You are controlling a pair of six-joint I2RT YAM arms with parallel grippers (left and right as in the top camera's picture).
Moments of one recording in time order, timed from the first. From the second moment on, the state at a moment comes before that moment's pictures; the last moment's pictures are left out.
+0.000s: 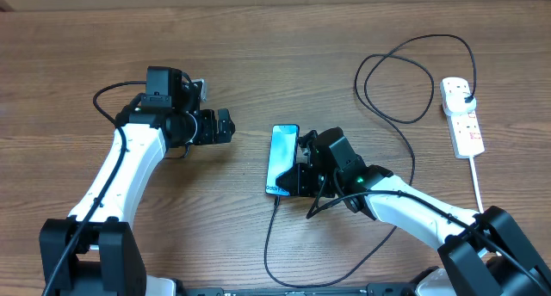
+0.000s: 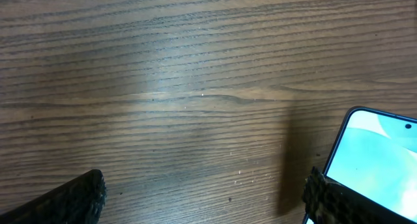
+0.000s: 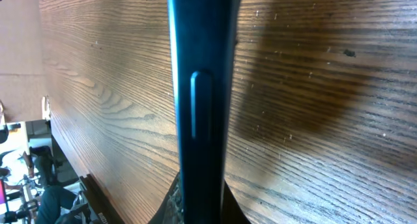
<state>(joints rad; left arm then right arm) -0.07 1.61 1.12 -0.69 0.32 -0.16 0.61 1.57 0.69 -0.03 -0.51 0.72</state>
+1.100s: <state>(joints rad) -0.07 1.61 1.12 -0.69 0.32 -0.16 0.61 1.65 0.69 -0.01 -0.49 0.71</state>
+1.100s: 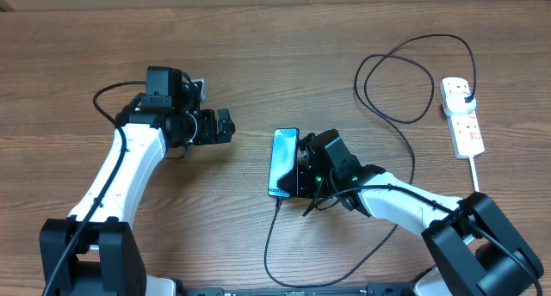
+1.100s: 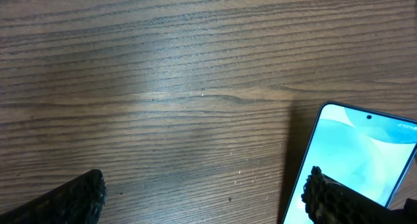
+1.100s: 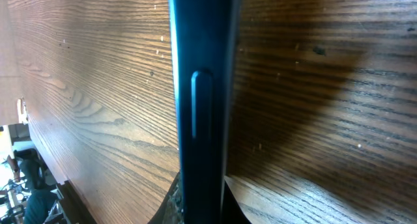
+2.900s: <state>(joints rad) -0.07 1.61 1.12 -0.69 0.32 -0.16 0.61 1.65 0.69 -0.01 -0.48 0.70</state>
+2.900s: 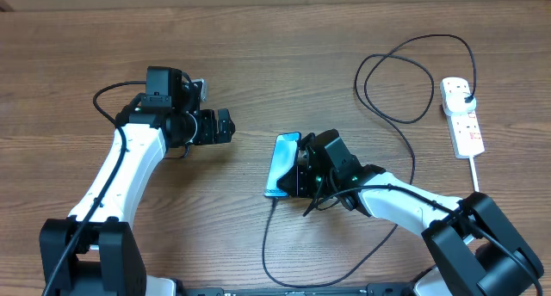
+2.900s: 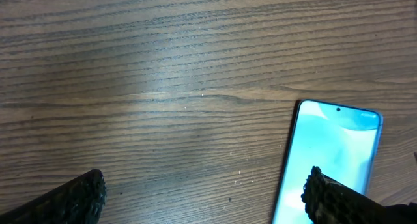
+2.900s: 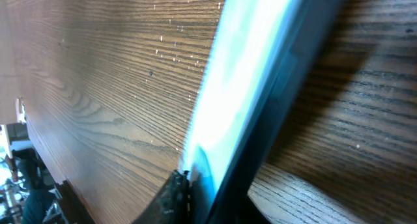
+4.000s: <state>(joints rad) -0.07 1.61 1.12 -0.69 0.32 -0.16 0.61 1.65 0.69 0.01 -0.16 0.74</state>
